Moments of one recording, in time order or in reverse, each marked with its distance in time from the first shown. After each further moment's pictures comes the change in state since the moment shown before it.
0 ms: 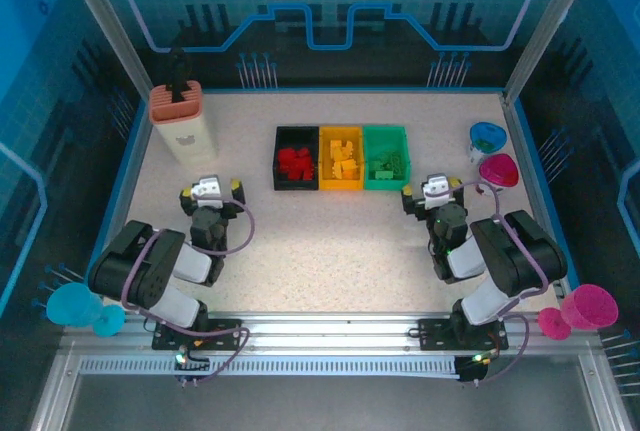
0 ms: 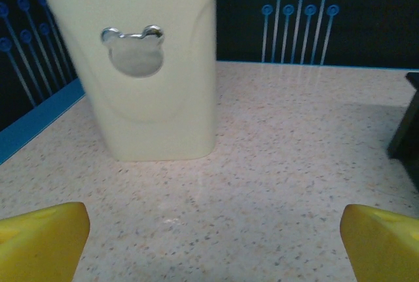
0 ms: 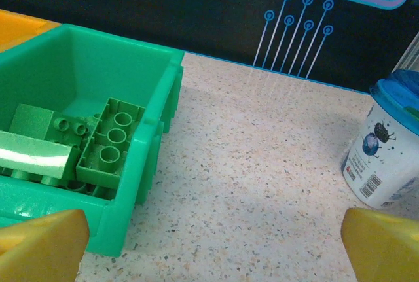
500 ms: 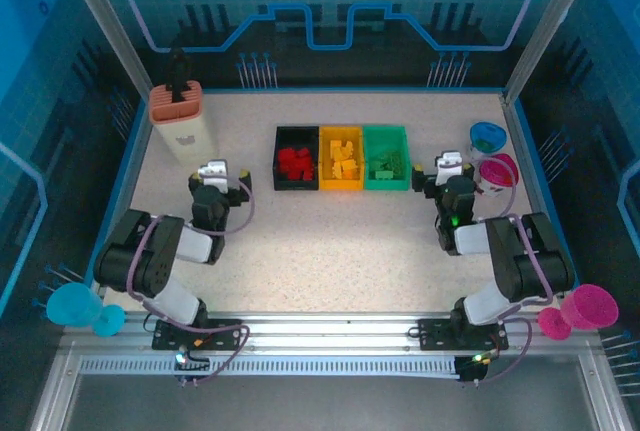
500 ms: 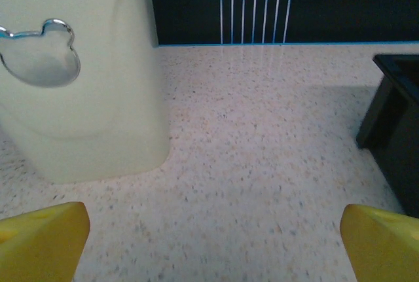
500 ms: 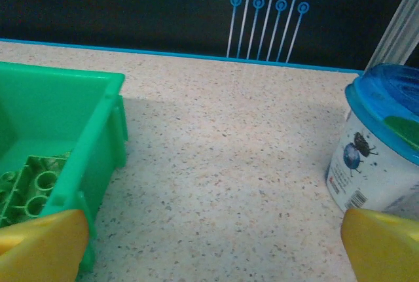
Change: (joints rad) left arm 0.095 0.048 0.195 -0.237 0.204 -0.006; right arm -0.133 -0.056 0.214 -0.354 -0.068 0.114
